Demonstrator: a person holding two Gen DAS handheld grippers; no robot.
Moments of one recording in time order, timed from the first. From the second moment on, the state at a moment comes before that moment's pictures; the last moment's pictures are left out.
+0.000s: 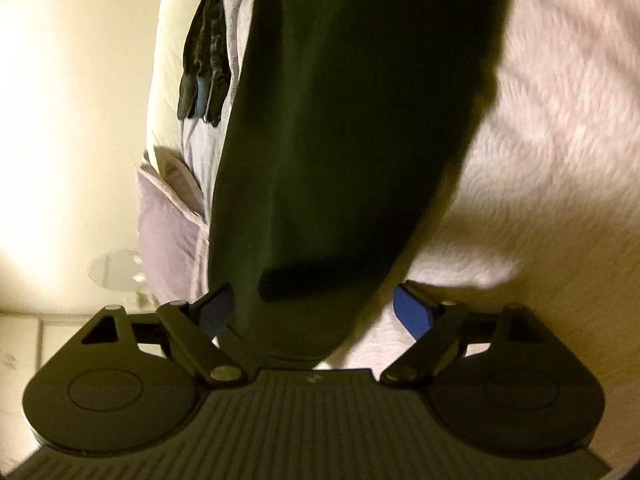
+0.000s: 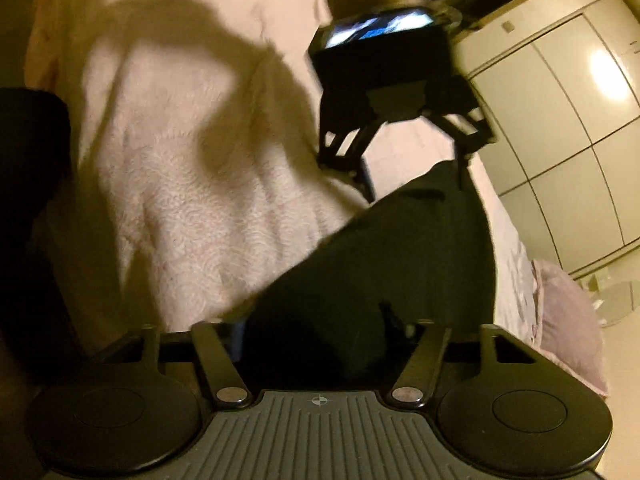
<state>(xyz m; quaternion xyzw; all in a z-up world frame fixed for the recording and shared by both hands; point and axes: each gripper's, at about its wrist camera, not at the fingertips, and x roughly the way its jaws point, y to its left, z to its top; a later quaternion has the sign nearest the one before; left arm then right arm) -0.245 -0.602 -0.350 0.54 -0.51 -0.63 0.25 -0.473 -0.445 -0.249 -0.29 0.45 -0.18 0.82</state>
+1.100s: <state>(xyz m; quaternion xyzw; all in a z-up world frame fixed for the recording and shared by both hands) -0.204 -0.520 -0.263 0.64 -0.42 -0.51 0.40 -0.502 -0.448 -0.203 -0.47 0.37 -0.20 0.78</state>
